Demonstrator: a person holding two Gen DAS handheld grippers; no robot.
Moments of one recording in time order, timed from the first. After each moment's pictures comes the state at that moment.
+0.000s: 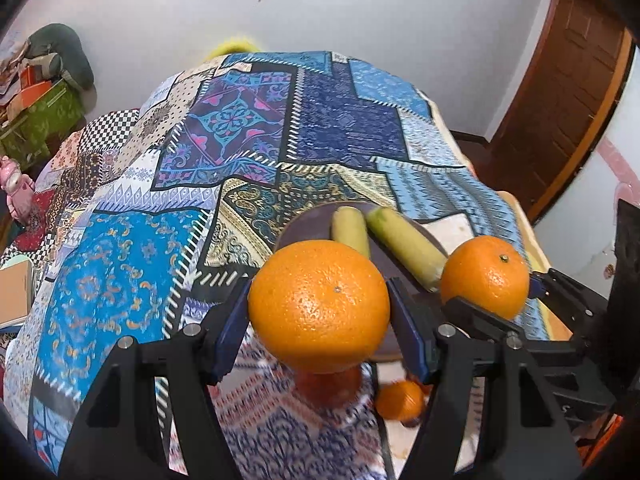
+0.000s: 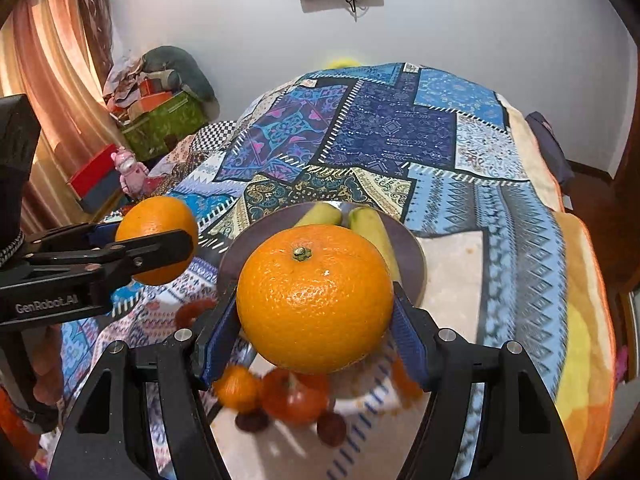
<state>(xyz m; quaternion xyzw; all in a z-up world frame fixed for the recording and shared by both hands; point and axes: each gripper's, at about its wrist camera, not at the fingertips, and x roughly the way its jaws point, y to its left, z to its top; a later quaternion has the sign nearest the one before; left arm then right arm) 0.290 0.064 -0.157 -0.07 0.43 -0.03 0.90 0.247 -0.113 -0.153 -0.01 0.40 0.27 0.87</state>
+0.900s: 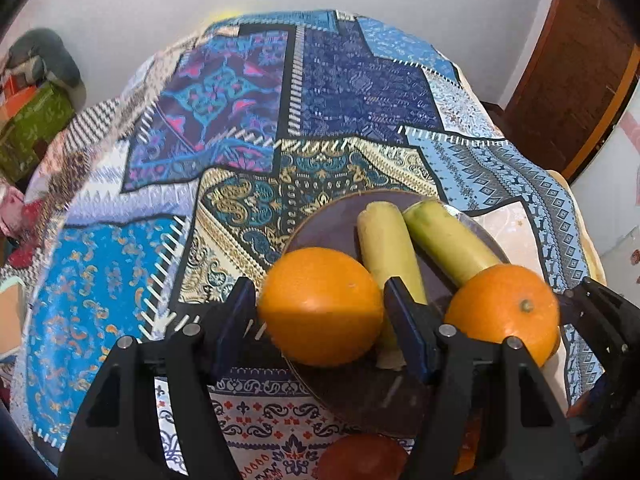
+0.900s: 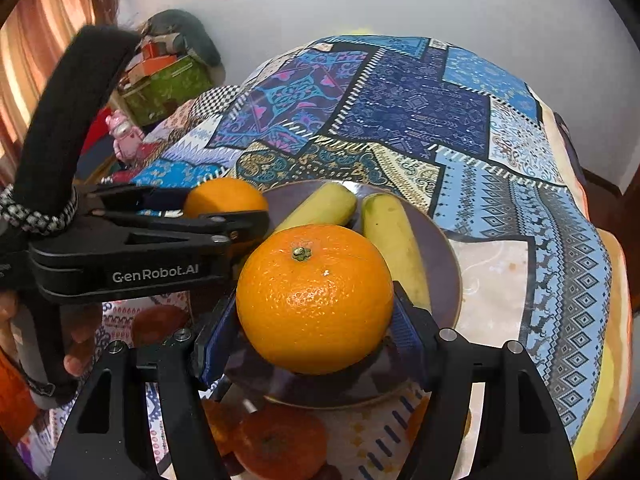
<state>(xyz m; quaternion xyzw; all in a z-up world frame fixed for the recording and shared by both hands) 0.360 0.060 -0.209 -0.03 0.47 -0.02 0.88 0.273 -0.081 -0.184 -0.06 0.43 0.29 0.85</state>
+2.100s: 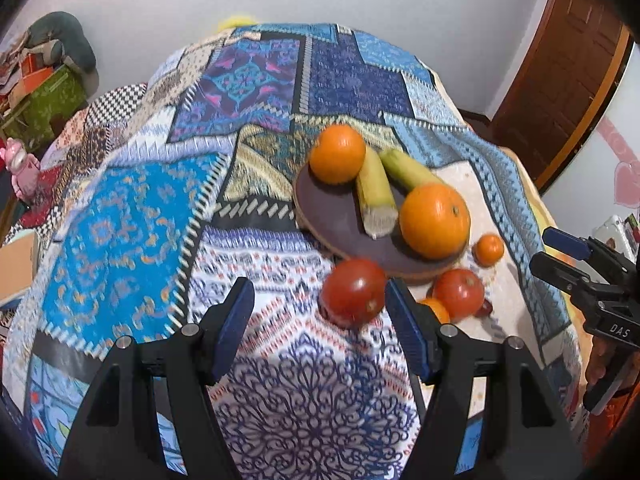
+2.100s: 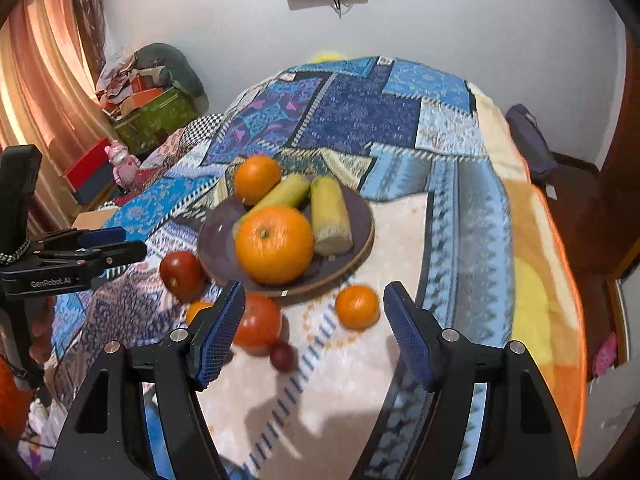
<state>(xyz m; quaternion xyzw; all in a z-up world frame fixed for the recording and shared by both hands) 0.235 0.072 -0.182 -0.06 0.46 -0.04 0.88 0.217 -0.162 -0.154 -0.01 0.41 0.26 0.87</state>
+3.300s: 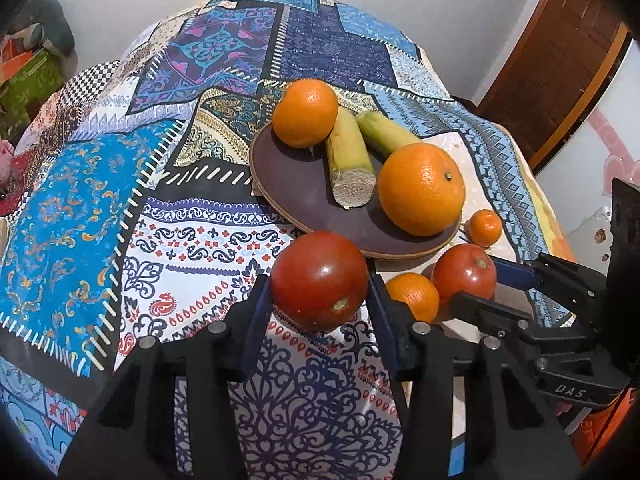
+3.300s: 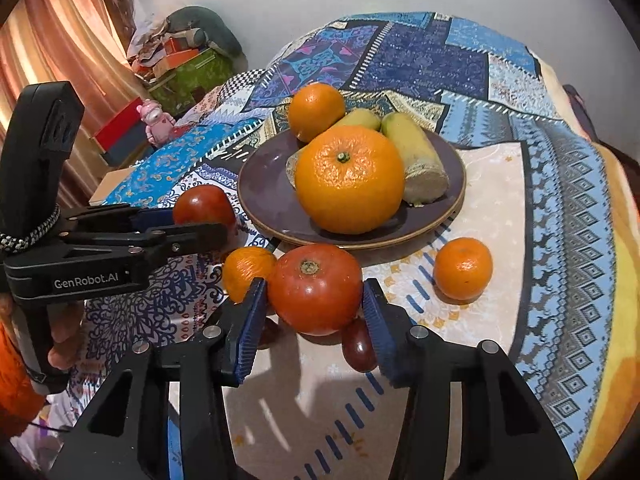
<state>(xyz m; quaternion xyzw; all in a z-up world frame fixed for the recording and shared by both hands) 0.248 0.050 -0.214 -0.08 0.48 -0.07 0.87 0.210 -0.120 -0.198 -0.02 0.45 0.33 0.83</state>
